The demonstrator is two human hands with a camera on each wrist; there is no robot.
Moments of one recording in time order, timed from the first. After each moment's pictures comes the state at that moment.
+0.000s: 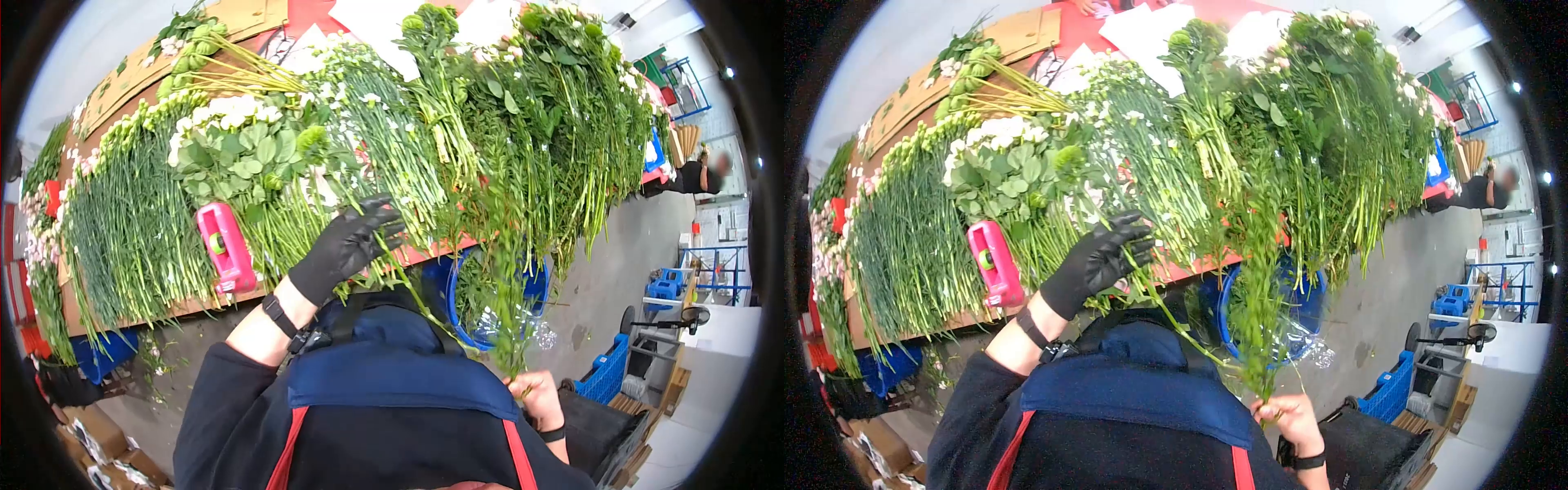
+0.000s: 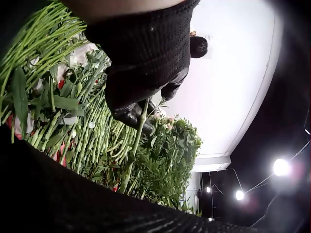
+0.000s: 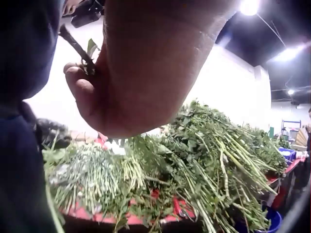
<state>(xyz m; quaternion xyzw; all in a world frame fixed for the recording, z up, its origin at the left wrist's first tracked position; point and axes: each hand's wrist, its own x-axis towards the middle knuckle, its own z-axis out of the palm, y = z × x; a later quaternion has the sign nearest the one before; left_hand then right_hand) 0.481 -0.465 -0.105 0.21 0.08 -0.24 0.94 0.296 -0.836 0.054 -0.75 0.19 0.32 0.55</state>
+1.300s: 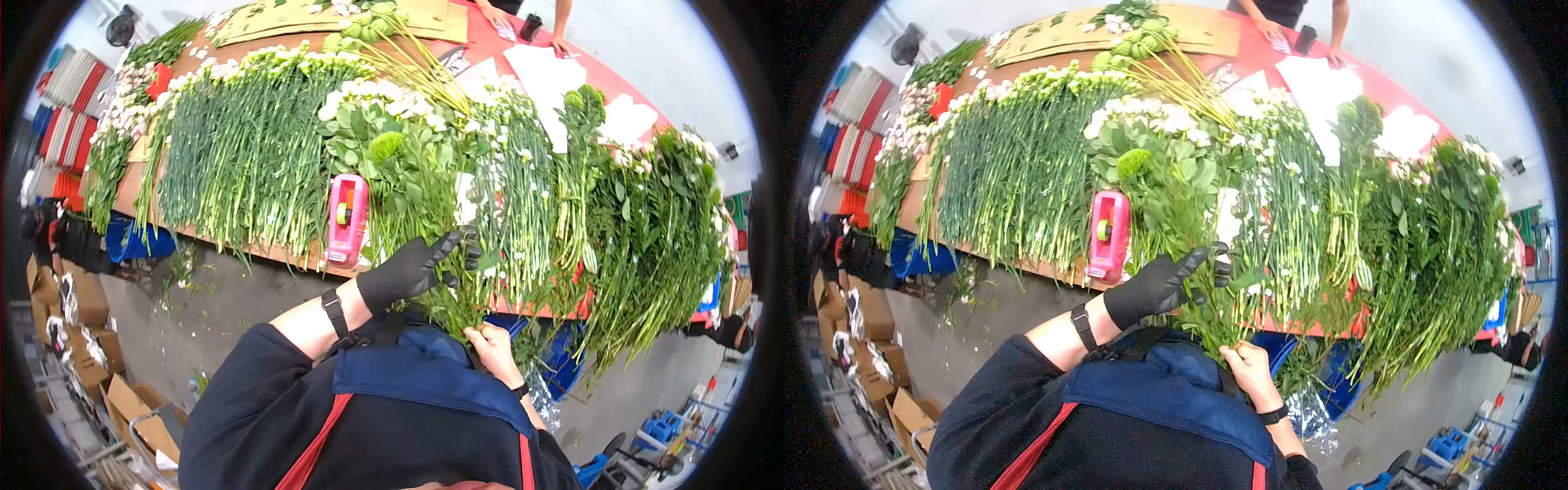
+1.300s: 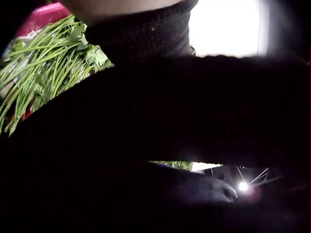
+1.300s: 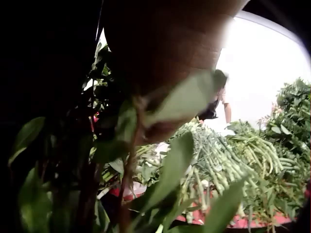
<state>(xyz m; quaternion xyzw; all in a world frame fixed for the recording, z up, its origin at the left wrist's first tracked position) 0.416 -0.362 -0.120 0.87 -0.14 0.04 0.47 0.409 -0.647 -0.112 -0.80 -0.17 0.28 0.50</state>
